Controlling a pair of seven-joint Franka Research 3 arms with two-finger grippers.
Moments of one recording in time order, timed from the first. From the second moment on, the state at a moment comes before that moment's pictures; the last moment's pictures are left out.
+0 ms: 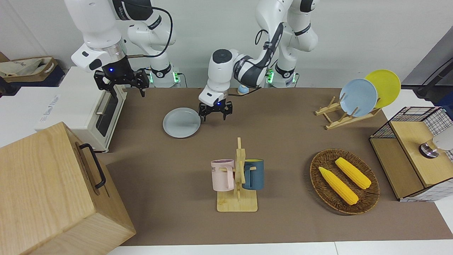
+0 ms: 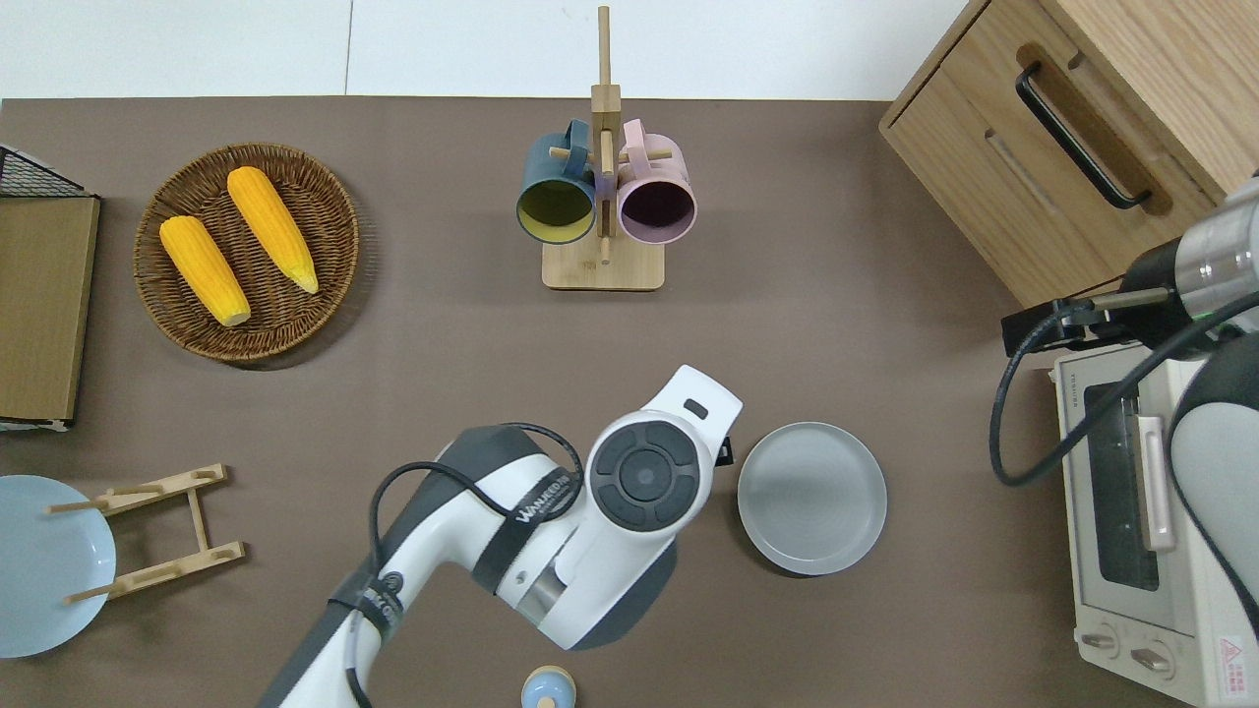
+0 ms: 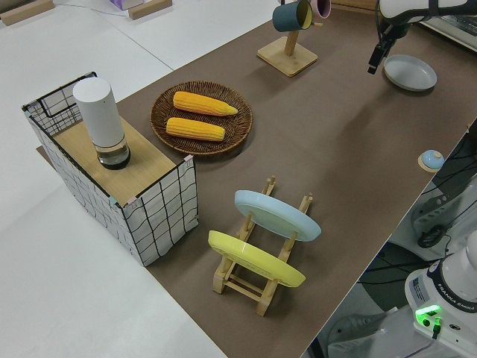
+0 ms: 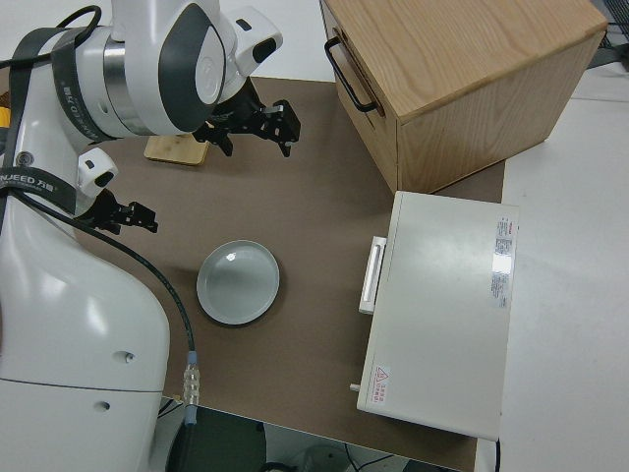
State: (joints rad) left arm -0.53 0.17 -0.11 -1.90 -0.12 2.12 -0.66; right arm -0.07 0.06 0.16 -1.49 -0.04 1.53 0.02
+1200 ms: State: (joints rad) left arm -0.11 -0.02 -0.08 -1.90 -0.02 1.76 -0.10; right arm -0.07 0.06 0.16 -1.49 -0.04 1.53 0.02
